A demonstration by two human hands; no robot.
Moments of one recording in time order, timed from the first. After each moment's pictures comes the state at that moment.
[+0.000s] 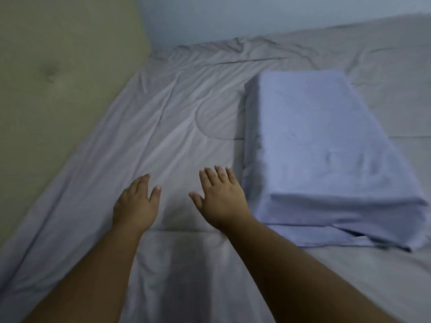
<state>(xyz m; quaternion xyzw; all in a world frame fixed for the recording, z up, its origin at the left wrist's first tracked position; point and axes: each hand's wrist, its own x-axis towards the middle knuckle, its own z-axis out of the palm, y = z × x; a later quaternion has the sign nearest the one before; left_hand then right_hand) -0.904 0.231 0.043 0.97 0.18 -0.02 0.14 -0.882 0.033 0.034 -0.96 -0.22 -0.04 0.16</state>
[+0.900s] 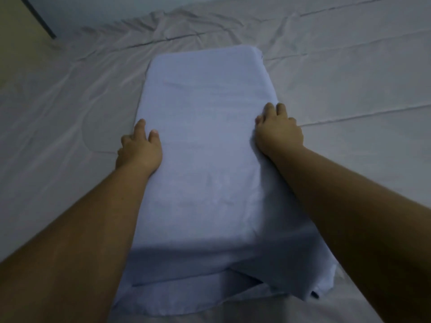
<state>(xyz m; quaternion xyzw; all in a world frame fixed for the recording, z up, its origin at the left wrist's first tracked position) -0.667 -0.076 -0.010 0.96 0.20 -0.02 0.17 -0.671 -0.347 -0.031 -0.96 0.15 -0.07 0.21</state>
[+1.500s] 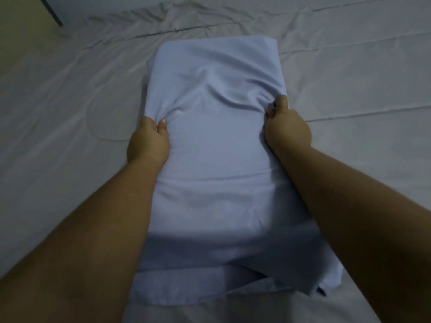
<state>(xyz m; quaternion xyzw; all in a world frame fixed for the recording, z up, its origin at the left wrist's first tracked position) -0.674 -0.082 -0.024 0.95 0.16 0.11 0.24 -0.677 -0.345 -0.043 -0.95 0.14 -0.12 0.26</state>
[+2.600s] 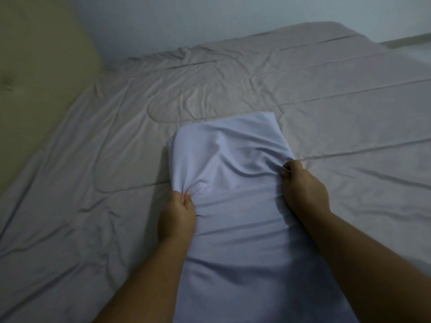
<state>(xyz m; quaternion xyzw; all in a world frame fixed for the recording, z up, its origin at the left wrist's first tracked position) -1.118 0.006 0.036 0.94 0.15 0.08 0.29 -1.115 -0.256 0.032 -0.95 0.15 -0.12 0.24</state>
